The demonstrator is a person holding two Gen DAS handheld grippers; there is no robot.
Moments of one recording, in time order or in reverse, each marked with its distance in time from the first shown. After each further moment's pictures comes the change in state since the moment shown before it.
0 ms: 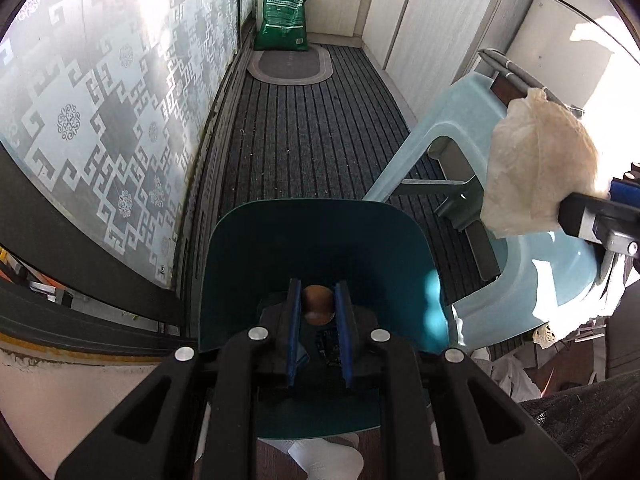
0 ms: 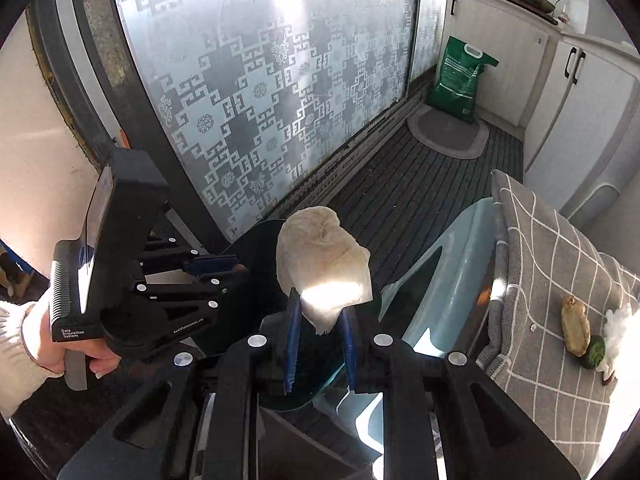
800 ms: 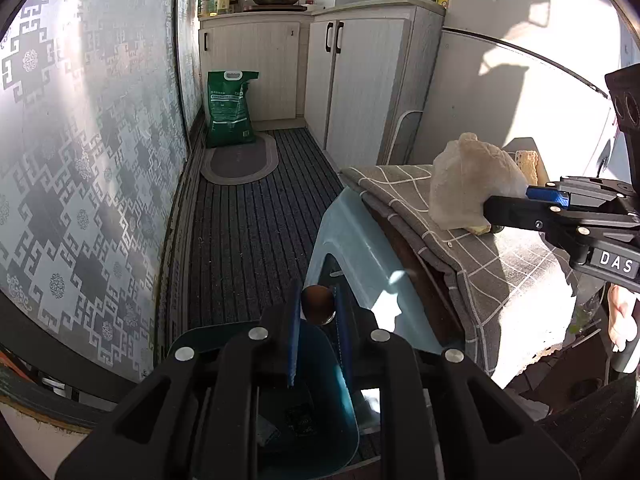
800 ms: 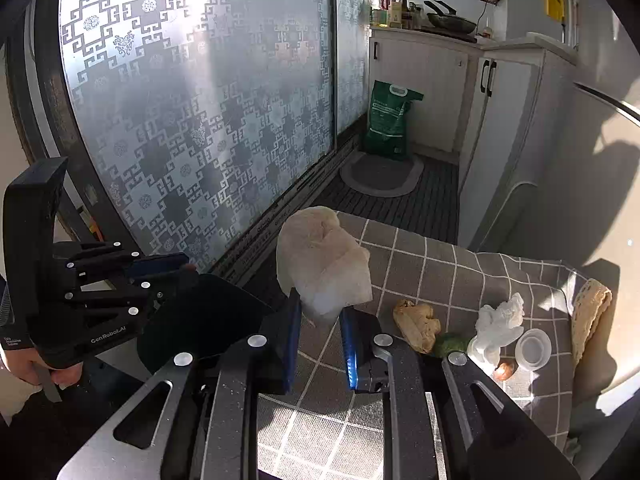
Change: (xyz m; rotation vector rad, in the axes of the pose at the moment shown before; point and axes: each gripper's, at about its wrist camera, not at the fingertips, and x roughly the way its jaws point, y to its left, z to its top) left arm -0.076 -0.097 0.047 0.177 -0.292 -0.056; right arm -0.082 -0.096 -0.022 0.116 -0.221 -0.115
